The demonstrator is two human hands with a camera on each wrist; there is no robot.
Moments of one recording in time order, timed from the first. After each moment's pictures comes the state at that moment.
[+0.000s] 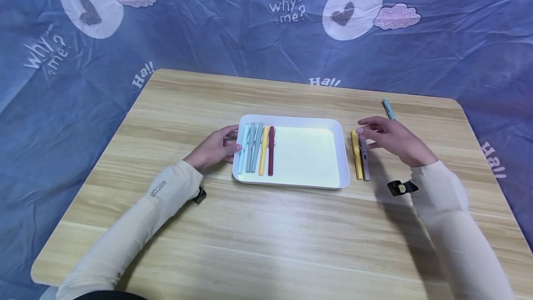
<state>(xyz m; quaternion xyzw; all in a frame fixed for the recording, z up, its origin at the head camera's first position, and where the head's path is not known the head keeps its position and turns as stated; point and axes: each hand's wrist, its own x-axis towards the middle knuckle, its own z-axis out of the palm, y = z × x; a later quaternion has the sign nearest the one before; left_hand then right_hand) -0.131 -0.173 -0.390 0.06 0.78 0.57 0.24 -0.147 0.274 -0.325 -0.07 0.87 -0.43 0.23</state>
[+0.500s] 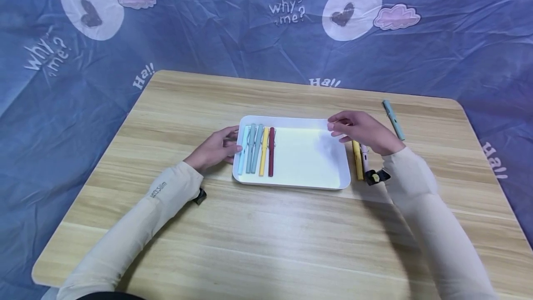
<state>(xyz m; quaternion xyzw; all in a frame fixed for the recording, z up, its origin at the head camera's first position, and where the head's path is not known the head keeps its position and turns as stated) -0.132 -0.173 -0.391 0.05 0.78 0.57 0.23 -0.167 0.216 -0.321 -0.10 0.85 -0.44 0.26</state>
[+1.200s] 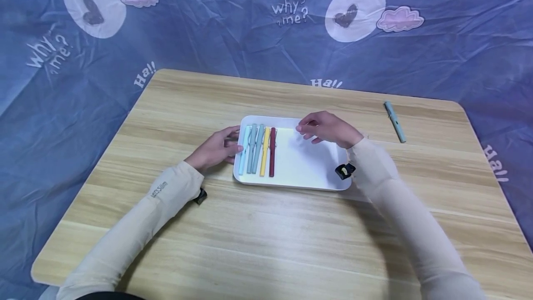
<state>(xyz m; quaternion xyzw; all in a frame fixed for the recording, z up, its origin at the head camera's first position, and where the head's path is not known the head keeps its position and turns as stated) -0.131 -0.172 -0.388 0.05 0.78 0.57 0.24 -0.188 0.149 -0.337 -0.10 0.84 -0.44 0.31</state>
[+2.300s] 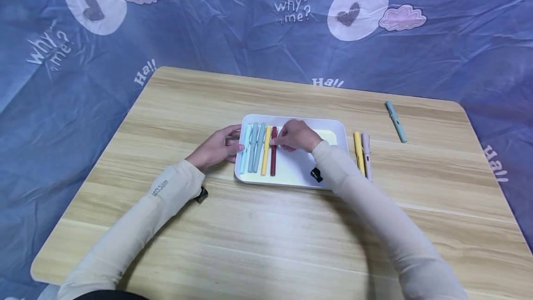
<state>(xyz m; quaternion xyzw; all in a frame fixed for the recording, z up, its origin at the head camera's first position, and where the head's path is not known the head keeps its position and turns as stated) -0.132 -0.175 -0.390 0.06 0.78 0.58 0.24 -0.186 0.076 -0.371 -0.10 0.91 -0.27 0.28</state>
